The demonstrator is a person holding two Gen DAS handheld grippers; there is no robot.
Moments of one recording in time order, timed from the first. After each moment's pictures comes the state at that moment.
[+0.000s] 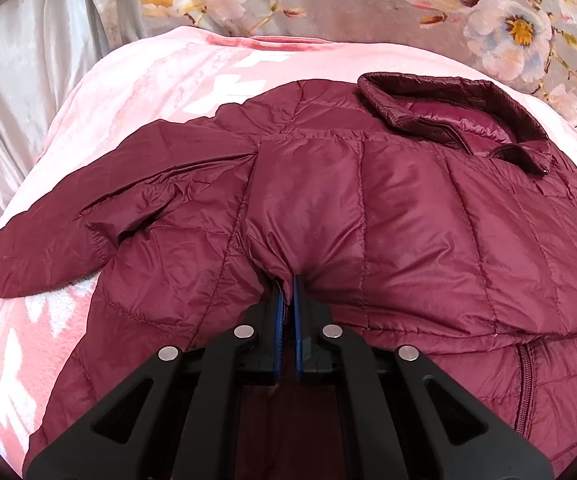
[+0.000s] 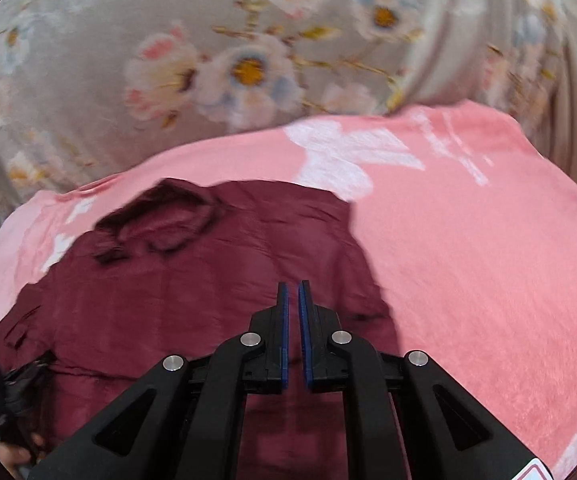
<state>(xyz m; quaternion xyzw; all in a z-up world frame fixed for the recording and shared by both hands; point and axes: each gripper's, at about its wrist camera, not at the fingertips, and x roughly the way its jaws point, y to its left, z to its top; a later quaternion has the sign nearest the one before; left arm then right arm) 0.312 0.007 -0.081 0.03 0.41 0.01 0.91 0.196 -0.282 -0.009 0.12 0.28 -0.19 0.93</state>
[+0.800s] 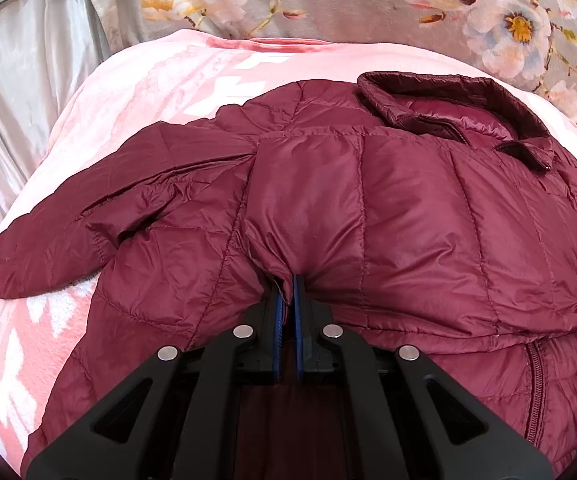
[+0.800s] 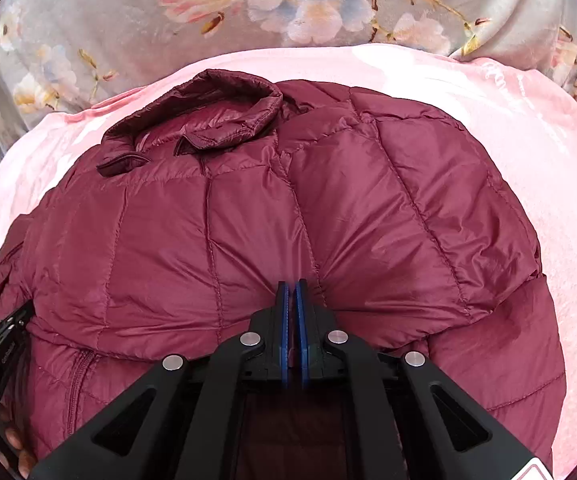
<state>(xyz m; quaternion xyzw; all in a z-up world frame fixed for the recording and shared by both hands) 0.311 0.005 -0.081 0.03 0.41 0.01 0.91 0.261 -0.242 -0.084 0.11 0.39 -0.15 0.90</state>
